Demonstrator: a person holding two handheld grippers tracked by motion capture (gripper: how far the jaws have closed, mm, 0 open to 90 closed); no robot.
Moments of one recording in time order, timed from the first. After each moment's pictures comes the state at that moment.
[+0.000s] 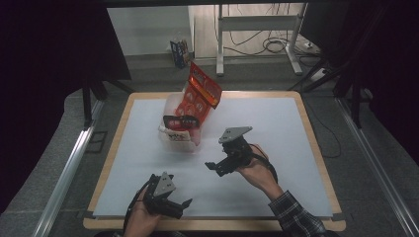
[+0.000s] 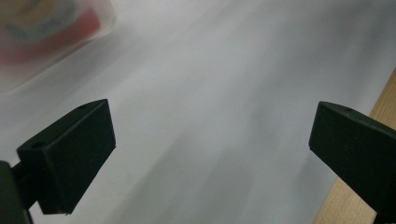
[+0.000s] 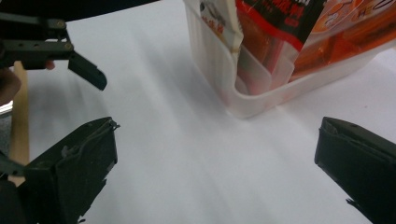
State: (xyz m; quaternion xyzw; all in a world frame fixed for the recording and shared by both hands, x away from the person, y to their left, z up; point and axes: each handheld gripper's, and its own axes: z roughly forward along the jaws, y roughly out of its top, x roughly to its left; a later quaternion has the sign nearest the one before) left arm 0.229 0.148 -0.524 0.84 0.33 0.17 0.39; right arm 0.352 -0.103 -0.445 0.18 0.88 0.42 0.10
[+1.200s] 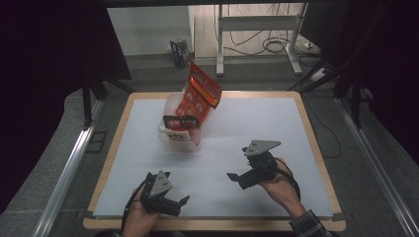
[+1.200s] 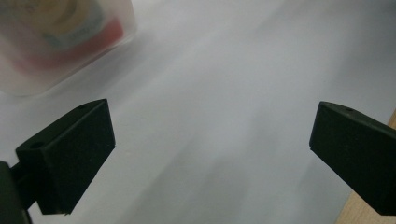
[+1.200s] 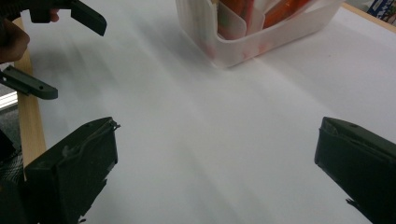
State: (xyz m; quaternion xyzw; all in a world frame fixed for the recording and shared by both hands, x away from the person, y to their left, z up) left arm 0.230 0.155 -0.523 0.83 0.34 0.19 0.40; right arm 0.319 -0.167 -0.450 0.21 0.88 0.42 0.12
